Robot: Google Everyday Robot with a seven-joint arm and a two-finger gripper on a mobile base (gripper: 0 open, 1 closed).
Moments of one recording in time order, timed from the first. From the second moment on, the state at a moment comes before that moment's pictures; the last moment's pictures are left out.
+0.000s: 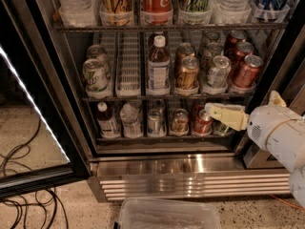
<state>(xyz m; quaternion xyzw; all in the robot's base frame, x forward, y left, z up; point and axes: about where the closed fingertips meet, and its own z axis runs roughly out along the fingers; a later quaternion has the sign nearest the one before) 0.515 -0.230 0.872 -0.09 0.78 0.05 0.62</state>
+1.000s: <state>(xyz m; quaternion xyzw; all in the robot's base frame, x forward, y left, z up) 0.527 -0.187 0.862 -0.11 0.76 0.11 0.63</state>
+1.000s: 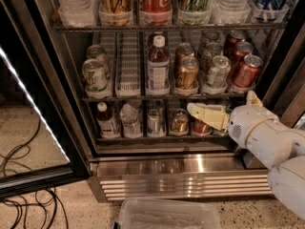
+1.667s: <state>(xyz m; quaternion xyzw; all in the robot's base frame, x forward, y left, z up) 0.555 -0.184 0.858 -0.11 0.74 0.10 0.66</state>
